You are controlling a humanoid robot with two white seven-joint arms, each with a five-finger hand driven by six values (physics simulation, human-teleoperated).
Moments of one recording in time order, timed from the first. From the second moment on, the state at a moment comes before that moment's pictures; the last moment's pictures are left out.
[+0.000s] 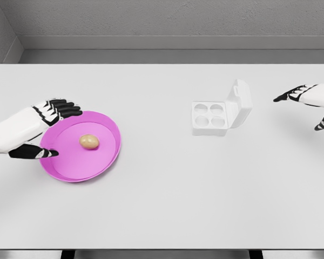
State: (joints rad) left arm -0.02 0.99 -0.22 -1.76 -0.24 -0.61 -0.13; right arm -0.65 -1.05 0.61 -1.32 0.22 -0.56 0.61
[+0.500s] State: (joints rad) left arm -0.44 1.10 -0.51 -1.77 0.03 -0.61 -0.11; right arm -0.65 -1.04 0.62 -1.31 0.22 -0.60 0.61
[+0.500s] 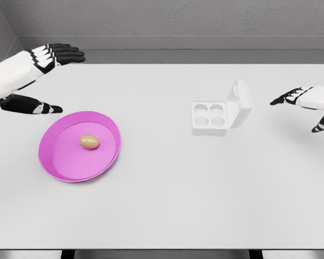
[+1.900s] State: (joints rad) left arm -0.37 0.92 -0.58 -1.76 -0.20 -0.25 -0.40; right arm -0.65 -1.02 0.61 -1.29 0.23 -0.61 0.61
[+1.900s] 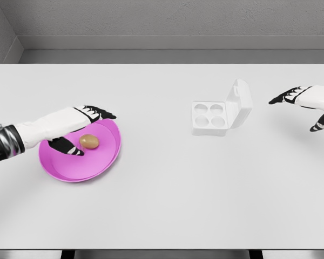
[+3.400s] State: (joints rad) left arm -0.41 0.80 -0.58 -1.64 -0.25 -0.13 -0.52; right arm -0.65 -1.02 0.62 -1.29 0.23 -0.61 0.61
